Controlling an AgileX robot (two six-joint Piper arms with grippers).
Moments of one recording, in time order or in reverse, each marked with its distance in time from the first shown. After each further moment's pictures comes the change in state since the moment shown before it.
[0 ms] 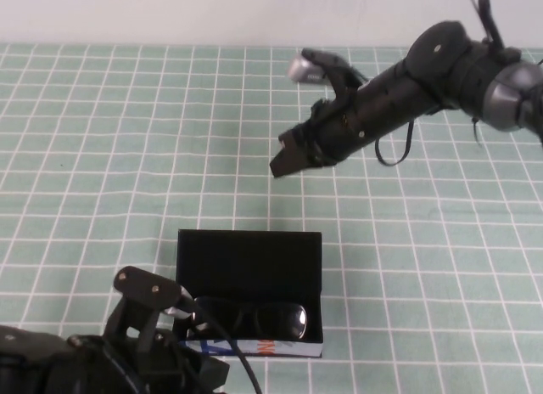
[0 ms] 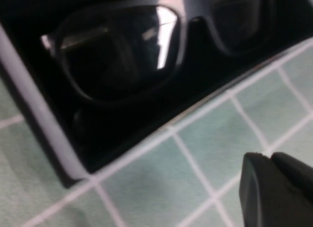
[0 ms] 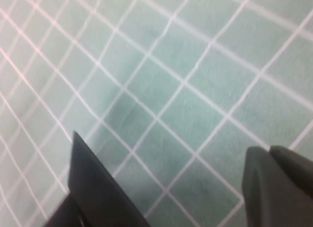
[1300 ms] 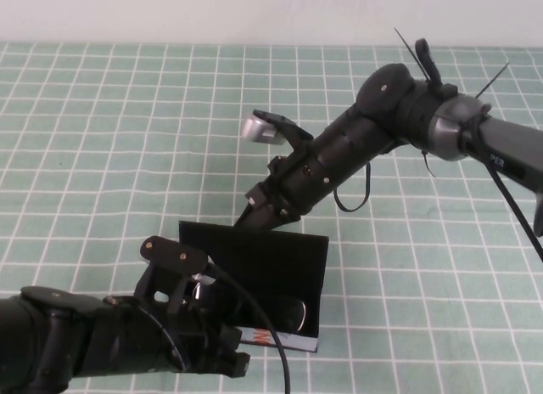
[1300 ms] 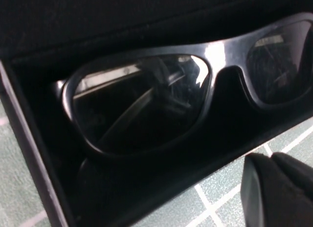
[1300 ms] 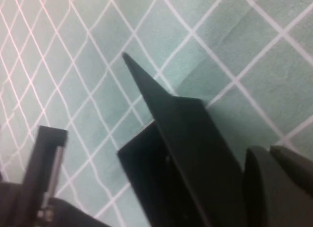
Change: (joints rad) right arm 0.088 0.098 -0.002 0.072 0.197 -0.076; left arm -0.002 0.156 -0.133 -0.057 -0.055 0.080
